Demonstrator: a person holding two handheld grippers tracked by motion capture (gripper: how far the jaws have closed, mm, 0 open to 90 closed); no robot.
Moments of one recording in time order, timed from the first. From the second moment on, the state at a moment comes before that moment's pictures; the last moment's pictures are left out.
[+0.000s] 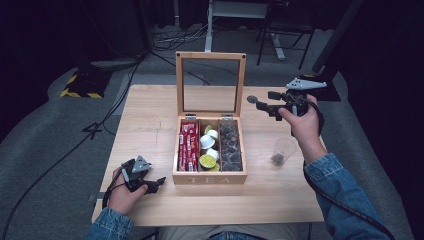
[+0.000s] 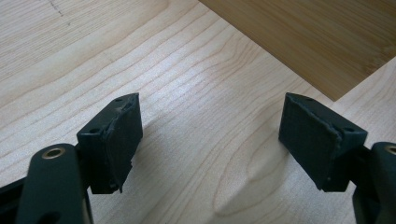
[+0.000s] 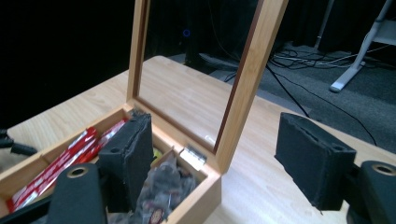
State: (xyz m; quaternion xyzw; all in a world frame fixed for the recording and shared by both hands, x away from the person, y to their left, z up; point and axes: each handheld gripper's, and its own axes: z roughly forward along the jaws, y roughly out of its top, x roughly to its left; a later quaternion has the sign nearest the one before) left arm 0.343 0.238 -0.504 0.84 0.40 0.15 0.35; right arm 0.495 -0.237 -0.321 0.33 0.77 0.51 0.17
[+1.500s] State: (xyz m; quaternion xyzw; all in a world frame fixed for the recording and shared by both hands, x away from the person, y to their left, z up) left arm 0.344 0.238 -0.503 0.84 0.39 0.15 0.35; right arm 0.628 -0.171 -0.324 0.35 0.76 0.51 0.17
